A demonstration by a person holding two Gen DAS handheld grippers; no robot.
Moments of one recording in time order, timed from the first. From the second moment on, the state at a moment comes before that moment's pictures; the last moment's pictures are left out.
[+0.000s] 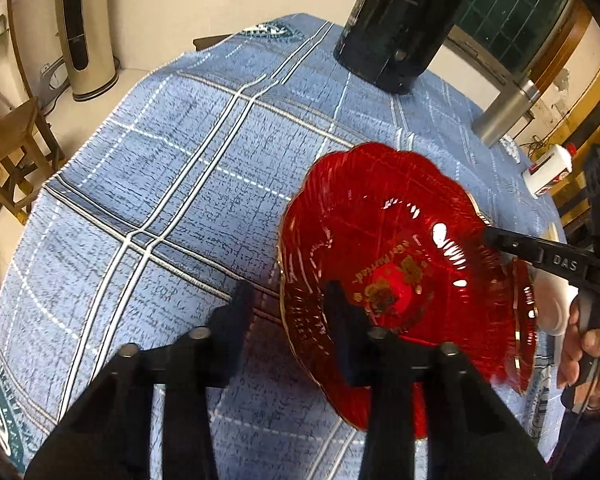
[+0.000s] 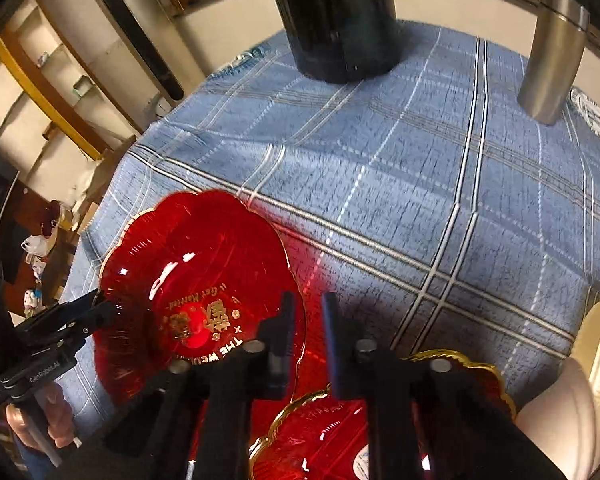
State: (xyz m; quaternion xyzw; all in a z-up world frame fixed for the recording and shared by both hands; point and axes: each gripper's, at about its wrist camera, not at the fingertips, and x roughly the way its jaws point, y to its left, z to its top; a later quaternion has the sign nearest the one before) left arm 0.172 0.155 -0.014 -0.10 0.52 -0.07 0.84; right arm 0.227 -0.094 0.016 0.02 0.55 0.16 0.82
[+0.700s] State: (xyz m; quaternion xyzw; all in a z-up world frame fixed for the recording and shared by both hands) left arm 0.060 0.184 -0.009 -0.07 0.50 -0.03 0.86; right arm 0.106 -0.054 0.020 -0.02 0.53 0.22 0.82
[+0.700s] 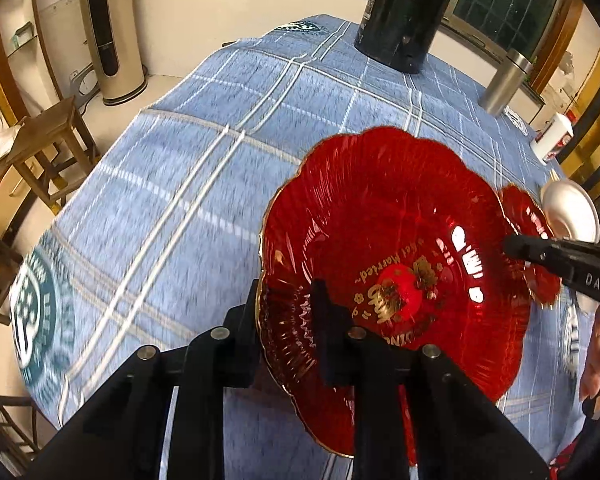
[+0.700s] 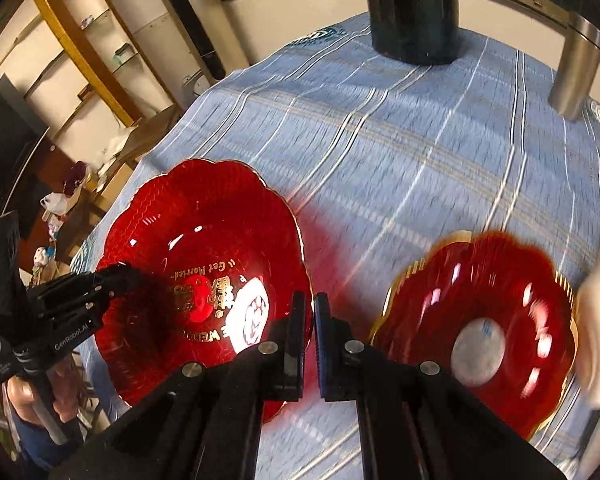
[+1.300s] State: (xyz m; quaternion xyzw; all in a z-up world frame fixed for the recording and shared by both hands) left arm 0.021 0.167 0.006 -0.06 0.46 -0.02 0.89; right arm 0.034 -0.103 0.030 0.02 0.47 0.23 0.85
